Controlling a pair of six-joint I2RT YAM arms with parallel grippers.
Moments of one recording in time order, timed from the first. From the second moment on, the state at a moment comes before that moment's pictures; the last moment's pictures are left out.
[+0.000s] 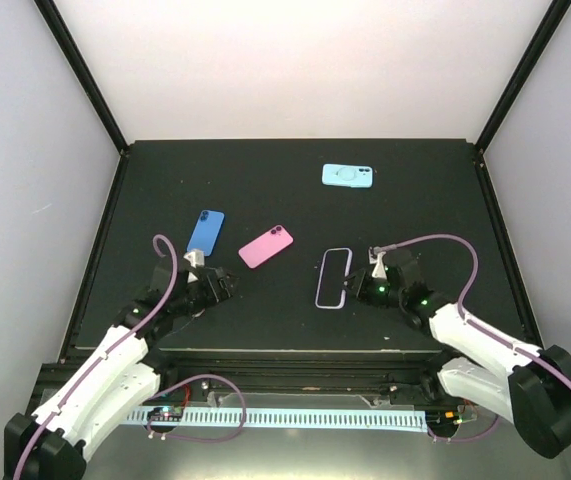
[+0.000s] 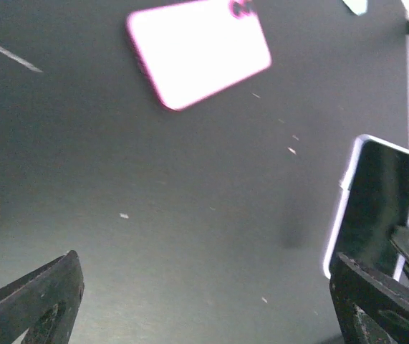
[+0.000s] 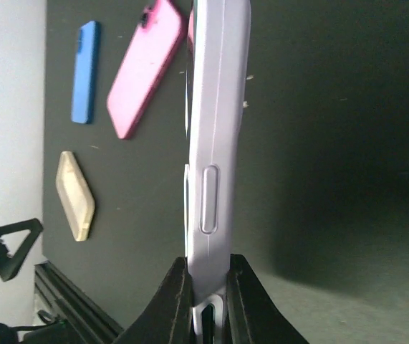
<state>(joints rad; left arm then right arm) -0.41 0.67 0.41 -0.44 0.30 -0.85 0.56 1.02 0.36 0.03 -0.34 0.93</state>
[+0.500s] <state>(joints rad) -0.23 0.79 0.41 -0.53 0.08 -0.91 0.31 1.11 0.40 -0.23 -0.47 0.72</state>
